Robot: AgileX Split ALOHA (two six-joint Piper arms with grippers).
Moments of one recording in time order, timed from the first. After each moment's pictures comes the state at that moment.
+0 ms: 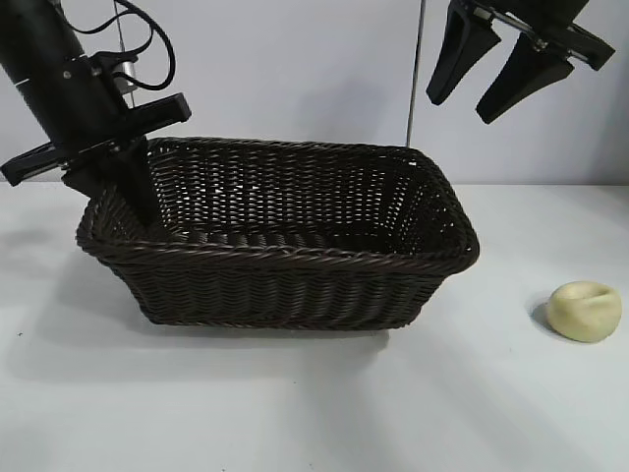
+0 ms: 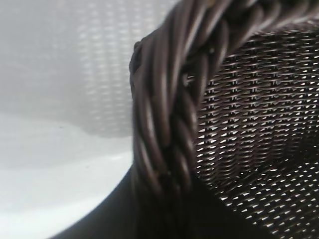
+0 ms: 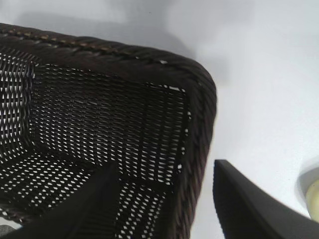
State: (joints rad) left arm -0.20 2.05 -1.56 -0.43 1.10 0.05; right arm 0.15 1.82 -1.63 0.38 1.12 -0.15
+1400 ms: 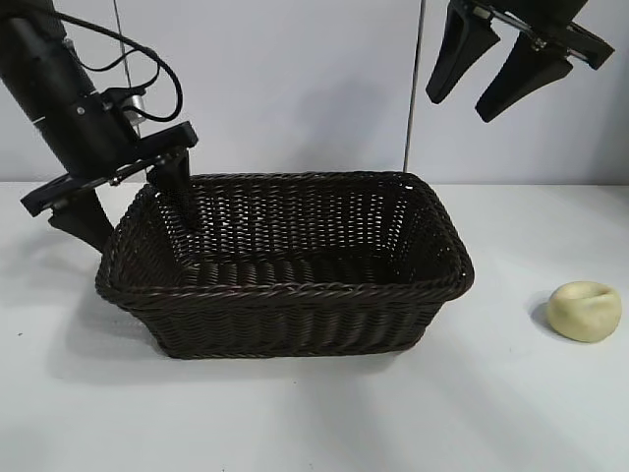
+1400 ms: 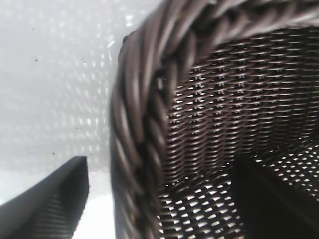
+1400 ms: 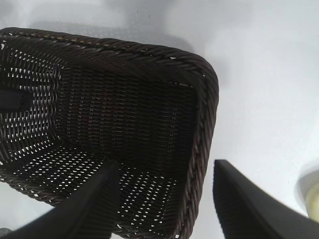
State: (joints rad) left arm -0.20 2.08 -1.57 -0.48 1.08 0.11; right arm 0.15 1.82 -1.63 0.38 1.11 -0.15
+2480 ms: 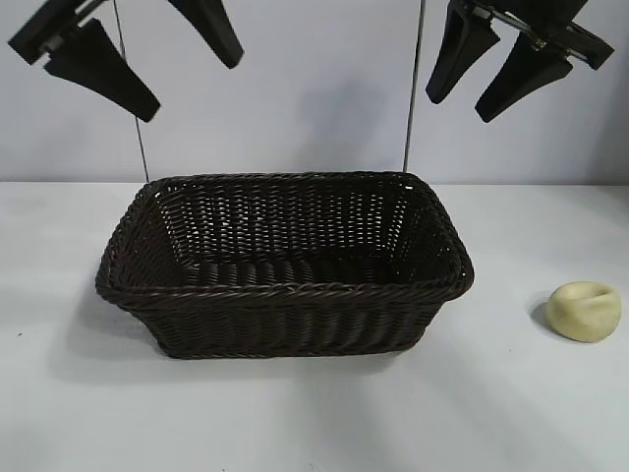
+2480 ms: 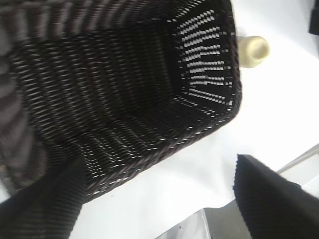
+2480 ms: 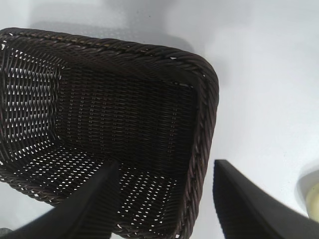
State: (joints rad) left arm -0.36 1.74 -1.50 -0.60 1.08 0.10; right arm 0.15 1.82 -1.63 0.38 1.11 -0.15
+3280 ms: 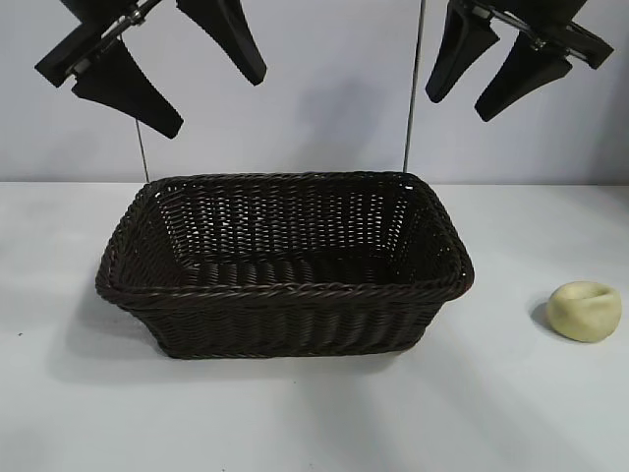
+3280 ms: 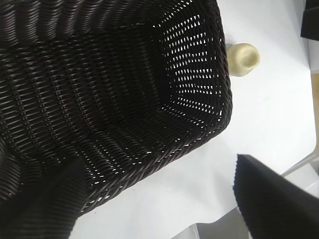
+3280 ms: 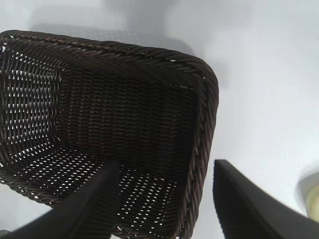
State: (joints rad) left arm -0.36 1.74 -1.47 -0.61 1.03 0.10; right arm 0.15 1.82 -1.63 0.38 1.10 -0.15
